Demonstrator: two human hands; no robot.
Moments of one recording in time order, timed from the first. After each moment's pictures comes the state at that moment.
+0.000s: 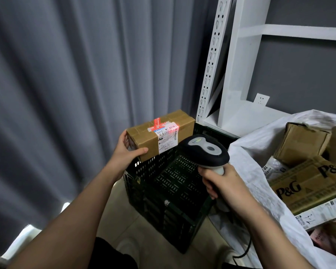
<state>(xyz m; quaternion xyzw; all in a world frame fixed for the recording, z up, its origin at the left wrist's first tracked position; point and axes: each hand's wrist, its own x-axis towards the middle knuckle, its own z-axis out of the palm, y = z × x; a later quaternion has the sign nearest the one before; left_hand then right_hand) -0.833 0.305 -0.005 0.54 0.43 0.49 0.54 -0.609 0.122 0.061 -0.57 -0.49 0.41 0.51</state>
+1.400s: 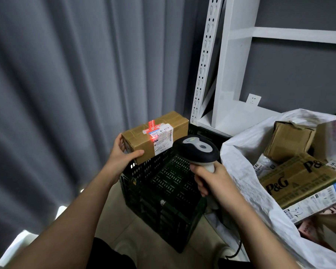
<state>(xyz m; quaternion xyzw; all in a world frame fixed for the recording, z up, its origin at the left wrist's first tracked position) -0.832 0.298 -0.005 0.53 0.44 0.48 0.55 -0.612 0.124 0.052 -0.57 -0.44 0.42 0.55</state>
